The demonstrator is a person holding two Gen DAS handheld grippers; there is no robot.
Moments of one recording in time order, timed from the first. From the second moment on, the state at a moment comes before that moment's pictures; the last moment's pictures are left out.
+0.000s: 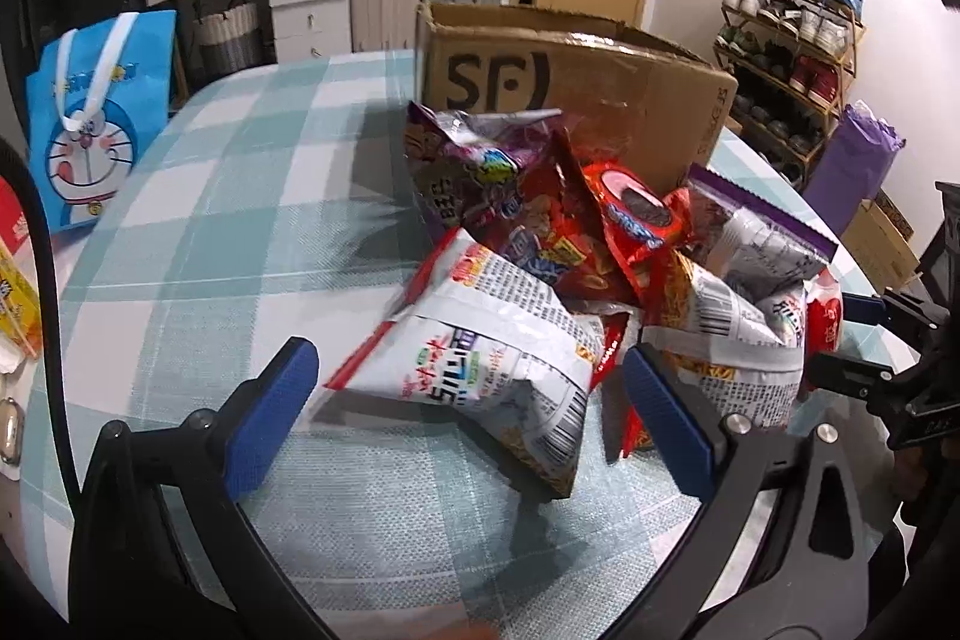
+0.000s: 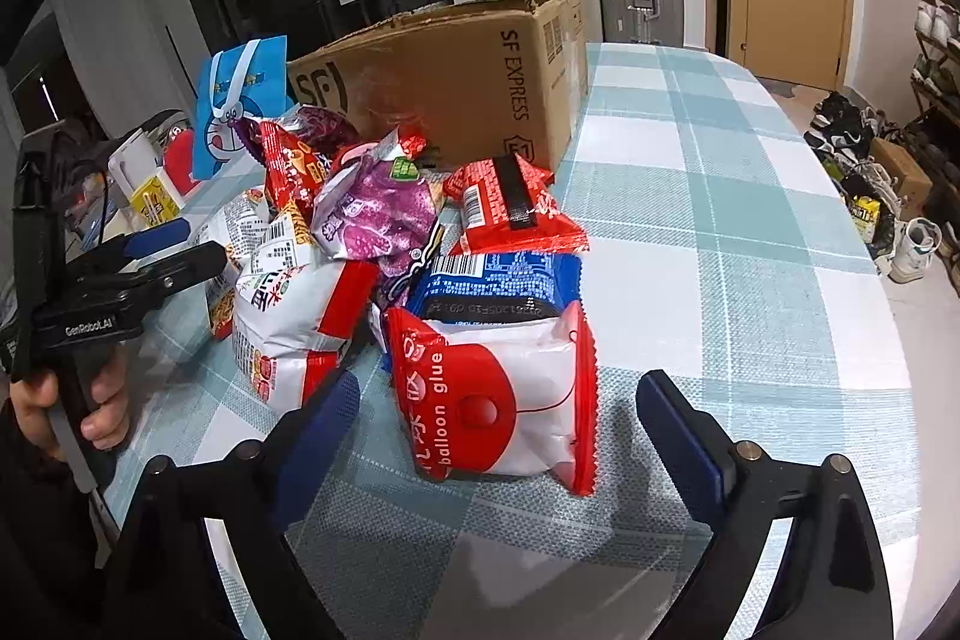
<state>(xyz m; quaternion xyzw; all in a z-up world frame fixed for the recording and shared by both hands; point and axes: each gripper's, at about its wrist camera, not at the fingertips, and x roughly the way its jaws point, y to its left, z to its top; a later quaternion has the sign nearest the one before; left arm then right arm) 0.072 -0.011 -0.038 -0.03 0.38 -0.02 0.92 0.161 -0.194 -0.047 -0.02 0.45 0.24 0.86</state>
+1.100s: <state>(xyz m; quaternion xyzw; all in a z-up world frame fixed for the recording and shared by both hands) 0.037 -0.003 -0.039 -0.09 0.37 -0.08 0.92 0.137 -0.203 -0.023 0.01 0.42 0.29 0.86</state>
